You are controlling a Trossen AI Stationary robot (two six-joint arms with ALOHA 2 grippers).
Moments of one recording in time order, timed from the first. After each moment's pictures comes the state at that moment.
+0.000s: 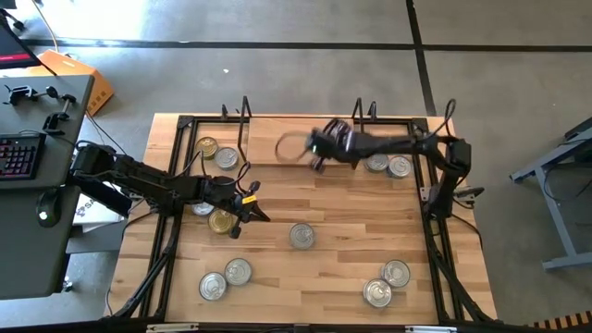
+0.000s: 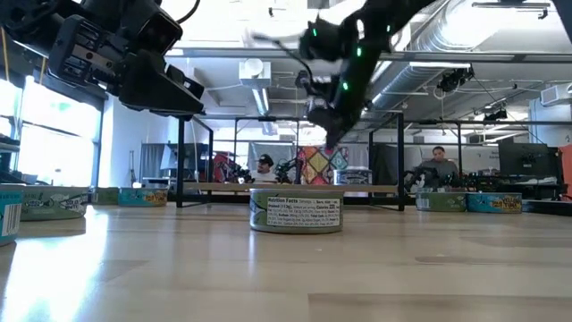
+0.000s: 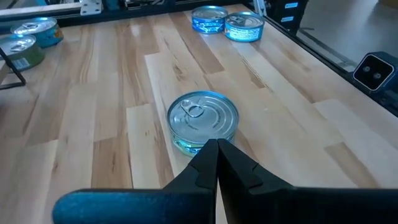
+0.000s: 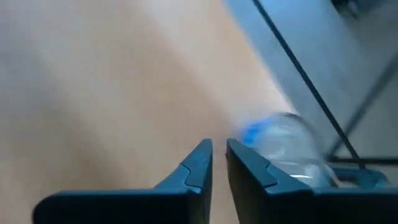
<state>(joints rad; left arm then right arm) -0.08 1.24 0.39 0.41 0.20 0.12 -0.24 1.81 1.36 -0.61 0.54 0.12</state>
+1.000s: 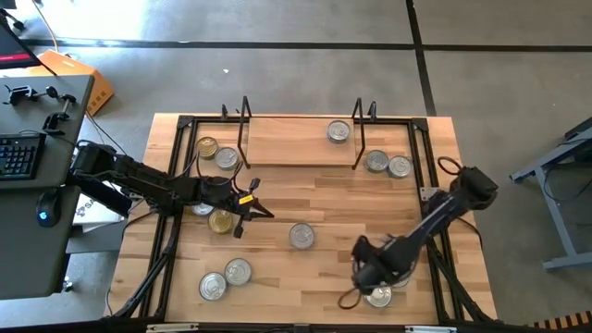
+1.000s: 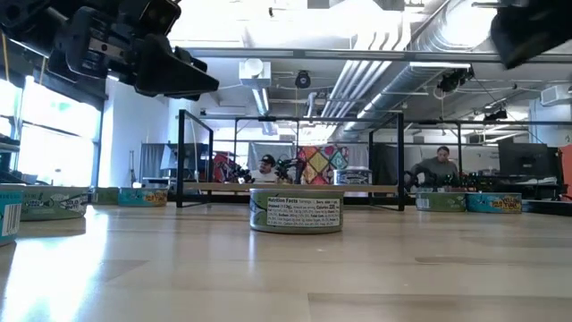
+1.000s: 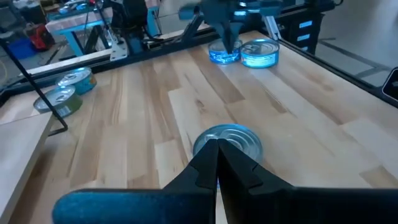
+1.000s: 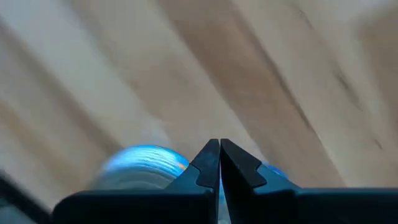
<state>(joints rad) -0.11 1.24 0.39 0.54 0.11 0.22 0.70 1.75 1.20 -1.03 0.03 1.34</state>
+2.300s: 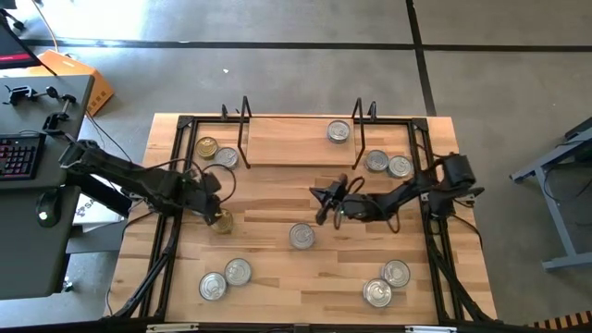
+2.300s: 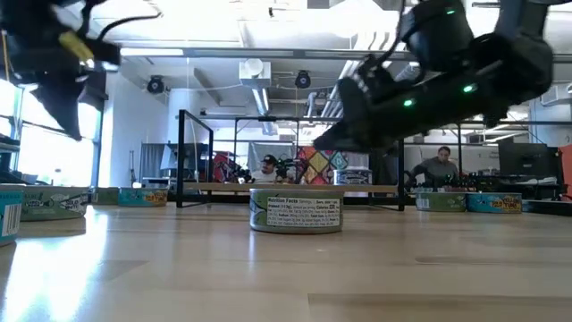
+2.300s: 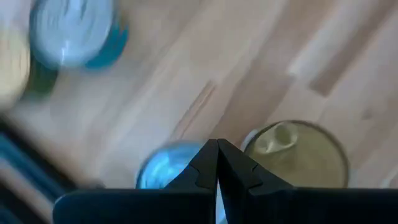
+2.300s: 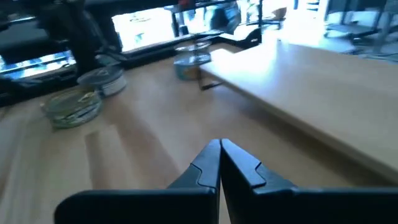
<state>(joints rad) -0.30 0.97 0.68 -1.12 -0.38 -0.90 0.16 1.84 0.59 0.98 0.61 0.29</state>
